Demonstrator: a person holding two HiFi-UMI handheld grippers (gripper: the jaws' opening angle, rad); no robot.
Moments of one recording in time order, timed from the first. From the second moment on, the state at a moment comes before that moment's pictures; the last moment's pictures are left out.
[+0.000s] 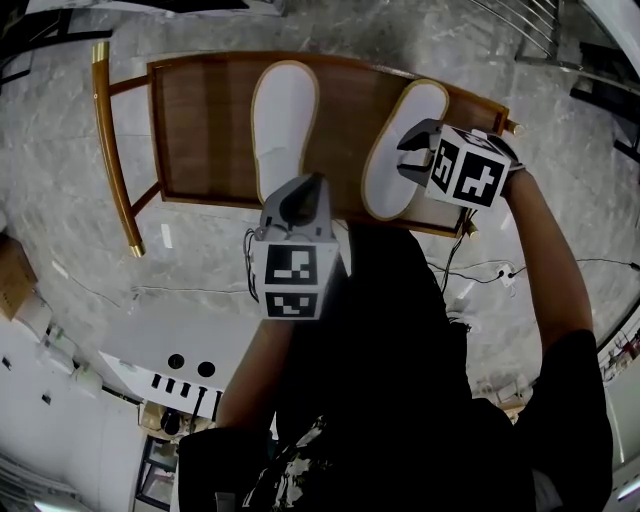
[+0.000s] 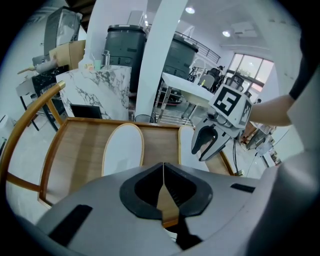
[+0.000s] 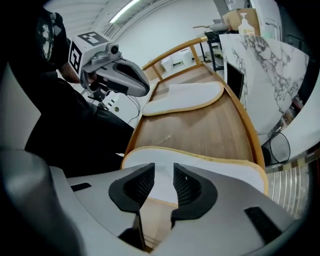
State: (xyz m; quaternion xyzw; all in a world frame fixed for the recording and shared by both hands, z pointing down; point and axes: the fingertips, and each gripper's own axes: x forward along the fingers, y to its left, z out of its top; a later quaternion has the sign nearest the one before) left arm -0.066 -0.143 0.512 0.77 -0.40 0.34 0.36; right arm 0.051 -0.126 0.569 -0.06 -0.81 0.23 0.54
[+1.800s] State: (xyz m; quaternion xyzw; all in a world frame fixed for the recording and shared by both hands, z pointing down) left arm -0.081 -0.134 0.505 0.78 -0.41 0.34 0.34; right arm 0.050 -0.151 0.539 0.41 -0.78 0.36 0.31
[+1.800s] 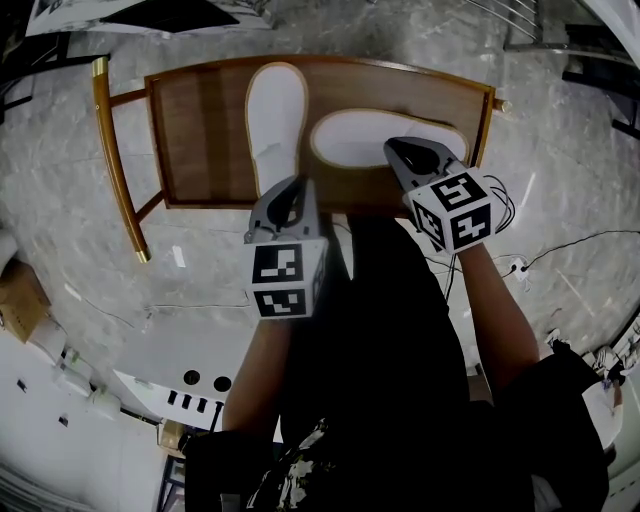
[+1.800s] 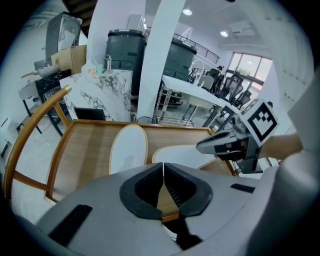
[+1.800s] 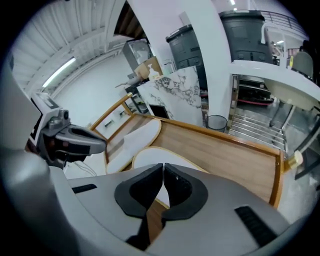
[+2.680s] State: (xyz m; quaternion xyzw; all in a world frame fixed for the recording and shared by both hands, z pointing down) left arm -0.091 -0.133 0.506 0.78 -0.41 0.34 0.33; right arm 0.024 -0.154 0.563 0.26 -0.82 0.15 0.49
